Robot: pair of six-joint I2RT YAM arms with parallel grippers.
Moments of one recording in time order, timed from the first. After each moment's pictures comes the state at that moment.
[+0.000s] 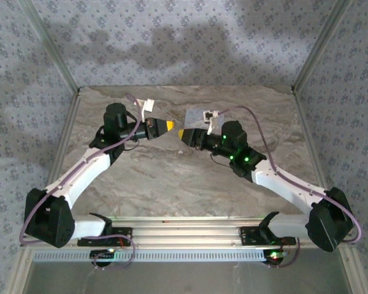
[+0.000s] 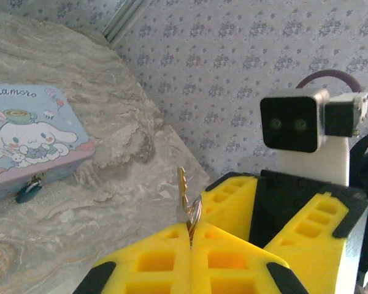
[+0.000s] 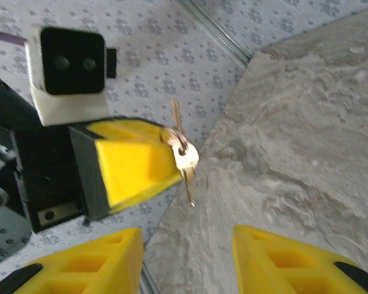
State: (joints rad) left arm -0.40 1.28 0.95 0.13 0.85 -0.66; right arm 0.69 1.24 0.86 0.27 -0.35 0.81
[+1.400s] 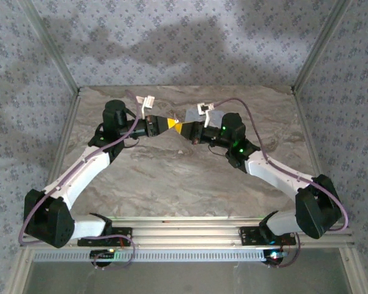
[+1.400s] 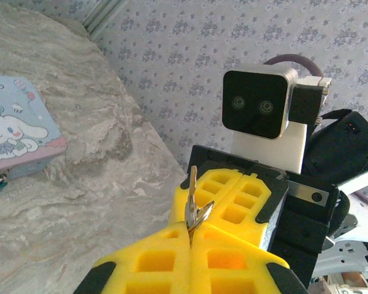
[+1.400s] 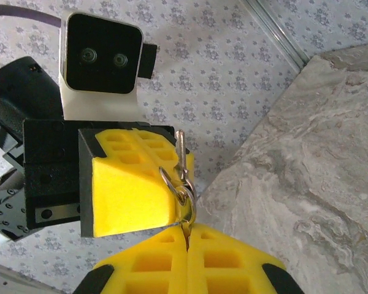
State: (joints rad) left arm -0.41 1.28 1.00 0.09 0.89 -0.74; right arm 0.62 1.37 0.91 0.43 -0.58 0.74
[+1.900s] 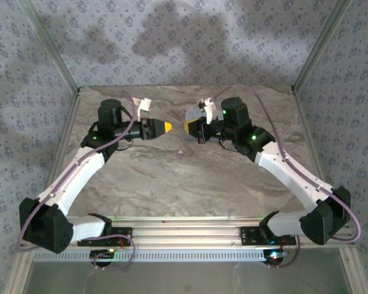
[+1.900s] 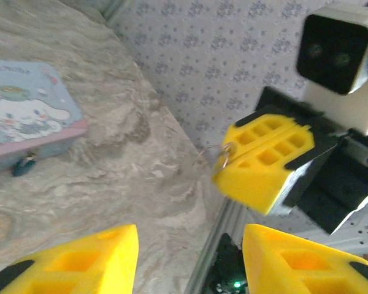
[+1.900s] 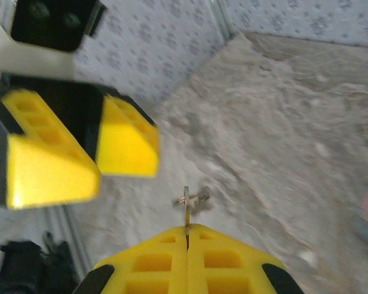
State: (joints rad) left arm -0.34 1.22 1.04 -0.16 0.90 -0.56; right arm 0.62 1.32 1.27 -0.38 -0.42 0.22
